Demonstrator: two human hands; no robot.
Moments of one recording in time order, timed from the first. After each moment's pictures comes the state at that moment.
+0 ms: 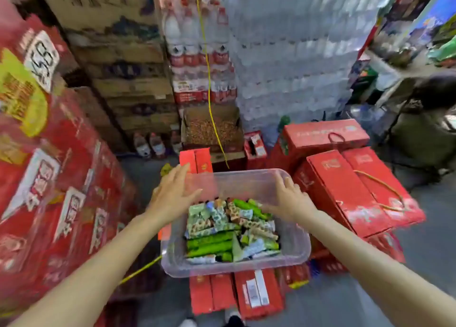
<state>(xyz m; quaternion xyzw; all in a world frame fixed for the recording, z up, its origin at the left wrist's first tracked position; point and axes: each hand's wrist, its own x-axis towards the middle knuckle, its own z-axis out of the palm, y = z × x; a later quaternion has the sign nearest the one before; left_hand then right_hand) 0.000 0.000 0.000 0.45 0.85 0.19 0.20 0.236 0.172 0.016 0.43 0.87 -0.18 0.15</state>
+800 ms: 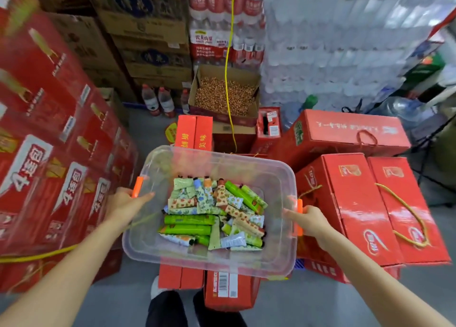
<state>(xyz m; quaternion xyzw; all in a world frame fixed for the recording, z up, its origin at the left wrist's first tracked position) 0.006 -0.042 -0.119 -0.05 0.91 0.28 0.29 0.301 0.263 -0.083 0.62 0.65 -0.42 0.14</state>
